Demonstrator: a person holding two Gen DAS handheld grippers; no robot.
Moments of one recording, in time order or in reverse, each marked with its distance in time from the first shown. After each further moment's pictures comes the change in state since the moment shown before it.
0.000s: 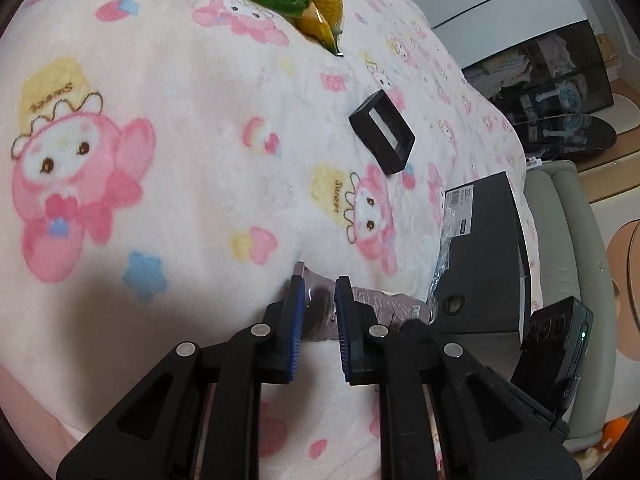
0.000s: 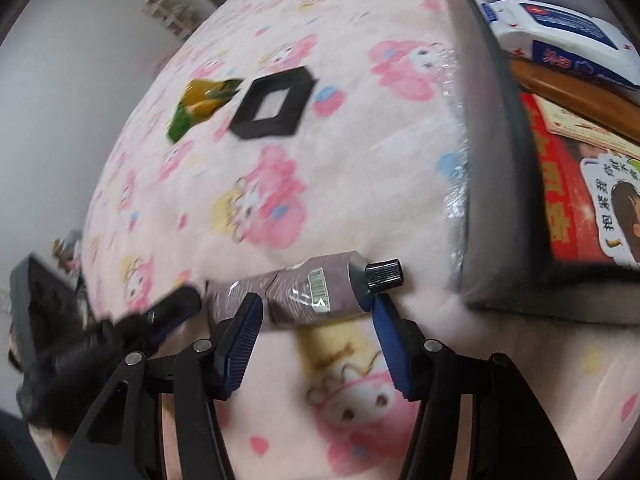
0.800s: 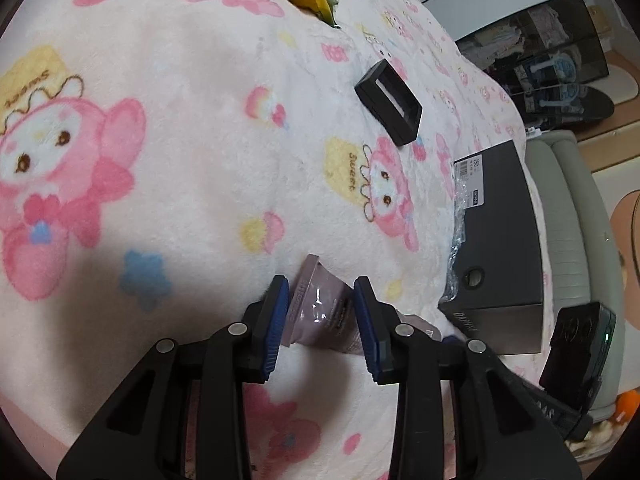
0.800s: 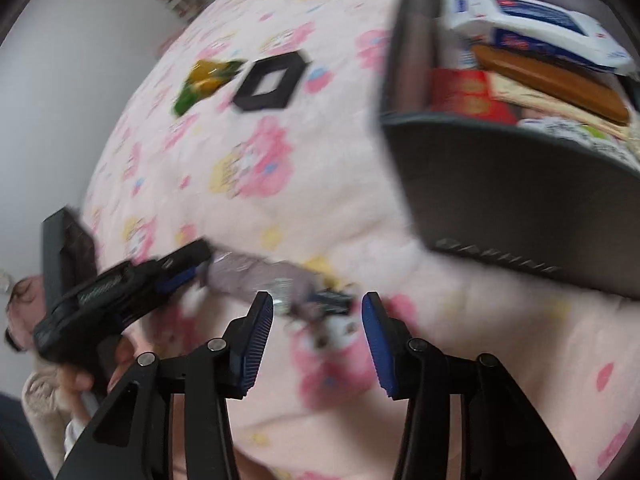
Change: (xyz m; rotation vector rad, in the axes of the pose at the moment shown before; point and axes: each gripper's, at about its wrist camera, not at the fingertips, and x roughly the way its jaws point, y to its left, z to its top) left arm 0.010 0.011 -0.010 0.077 0.055 0.029; right arm -0.007 -0.009 -0.019 -0.020 0.030 -0.064
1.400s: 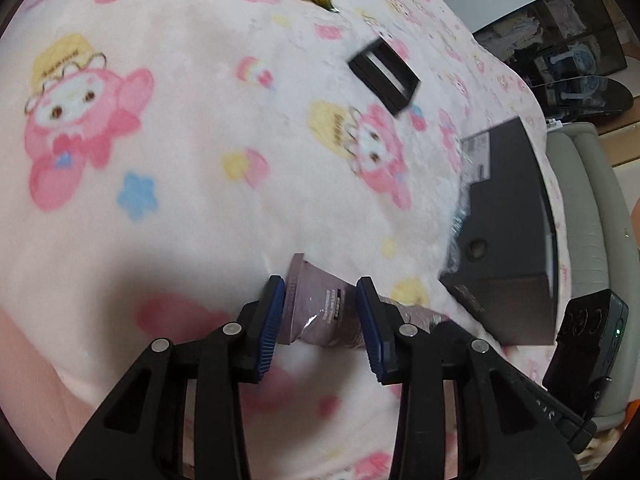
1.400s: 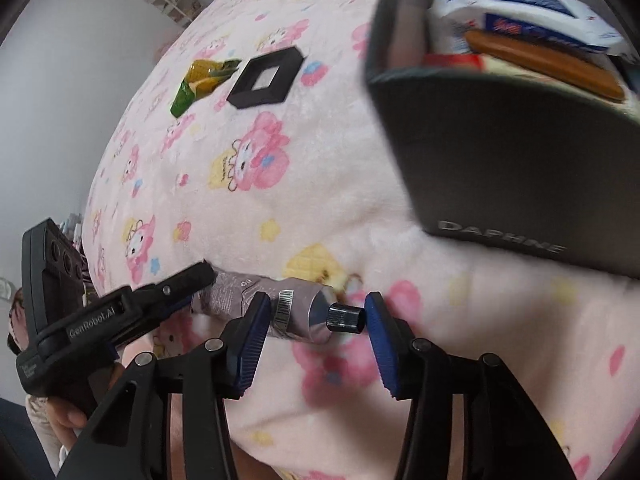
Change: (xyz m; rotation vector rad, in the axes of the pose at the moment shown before) left arm -0.015 -0.030 -0.033 -0.025 0.029 0.073; right arm -0.025 -0.017 -0.012 0.012 -0.012 0.033
